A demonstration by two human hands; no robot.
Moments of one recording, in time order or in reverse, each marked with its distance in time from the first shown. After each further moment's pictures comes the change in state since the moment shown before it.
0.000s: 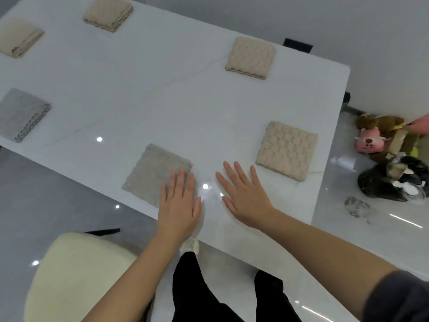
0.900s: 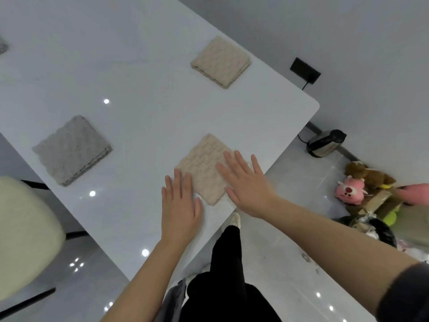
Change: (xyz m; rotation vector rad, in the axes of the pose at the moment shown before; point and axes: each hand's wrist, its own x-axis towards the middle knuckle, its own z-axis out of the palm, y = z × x) left_hand 0.061 0.273 0.054 -0.335 0.085 -0.428; right_hand -0.016 0.268 -0.039 -0.171 -0.059 -0.335
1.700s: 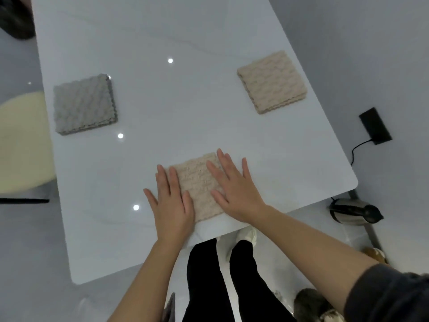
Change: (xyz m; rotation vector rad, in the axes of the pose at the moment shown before) left_hand 0.057 0.080 0.043 -0.183 0.312 -0.607; right_hand 0.105 0.088 0.011 0.177 -0.025 -0.488
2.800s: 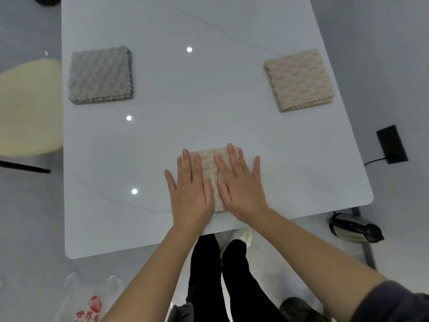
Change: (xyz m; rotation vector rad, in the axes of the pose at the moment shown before) left_hand 0.000 0.025 0.018 0.052 0.007 0.029; right_hand 0.004 -0.007 0.014 -0.059 0.098 0.011
